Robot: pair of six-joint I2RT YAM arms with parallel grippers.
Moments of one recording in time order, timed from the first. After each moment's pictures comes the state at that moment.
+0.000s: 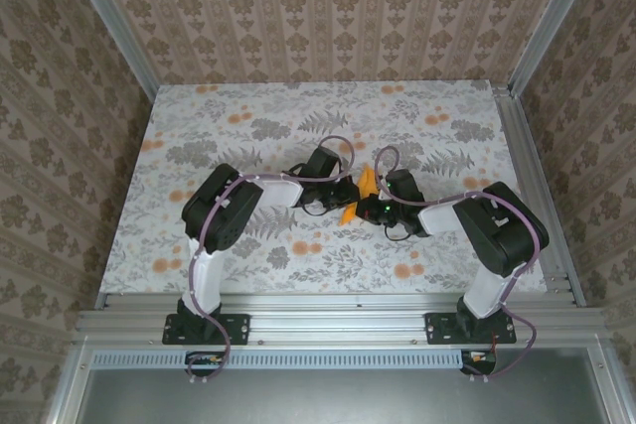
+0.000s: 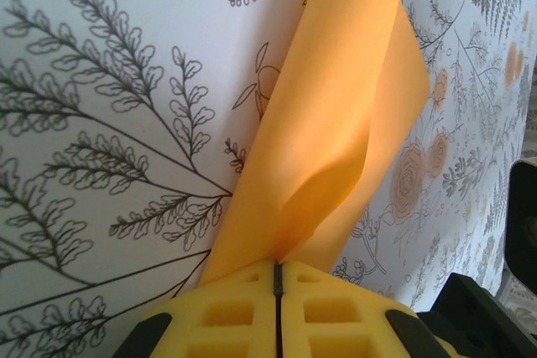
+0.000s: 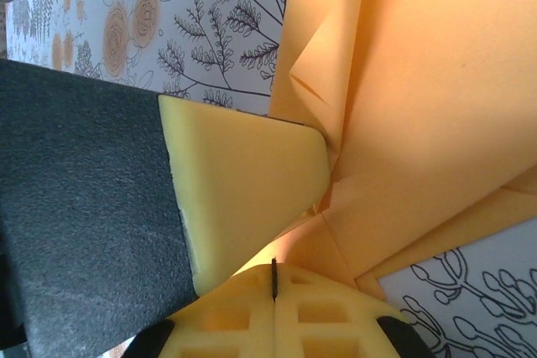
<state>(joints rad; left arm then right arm) -0.75 2.07 1.17 0.07 0.46 -0.88 0.43 1.74 0.61 0.36 -0.41 0.78</state>
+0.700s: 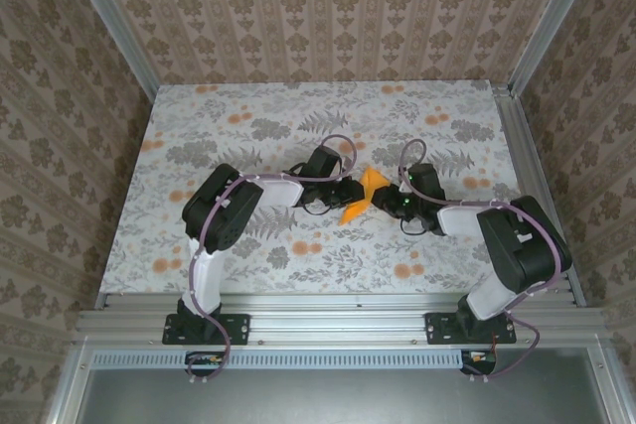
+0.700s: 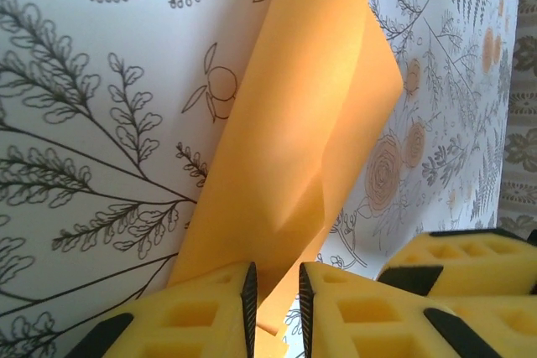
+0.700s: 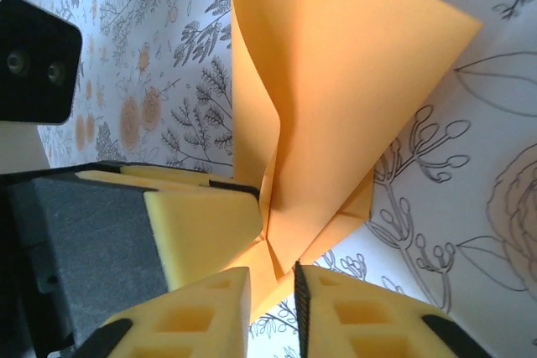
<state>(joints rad) -0.75 2.07 1.18 0.09 0.50 -0.85 0.29 1.60 0.57 0.30 -0.42 0.81</state>
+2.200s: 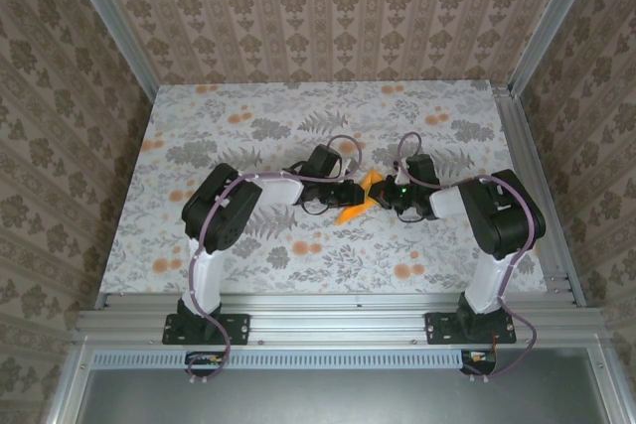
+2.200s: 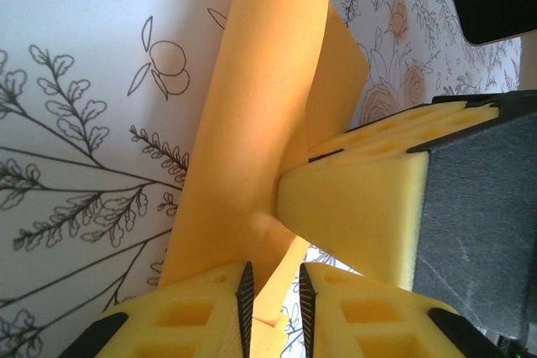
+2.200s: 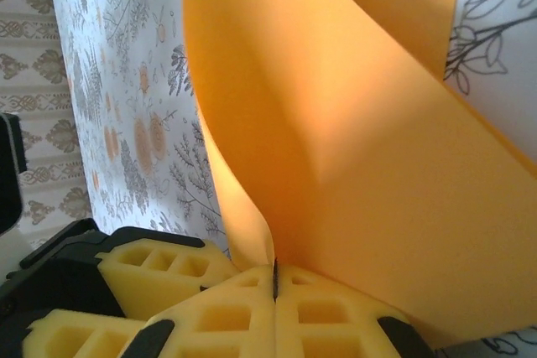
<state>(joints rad) -0.74 2.06 1.20 0.00 0.55 -0.62 0.24 1.84 0.71 0.37 -0.61 0.88</state>
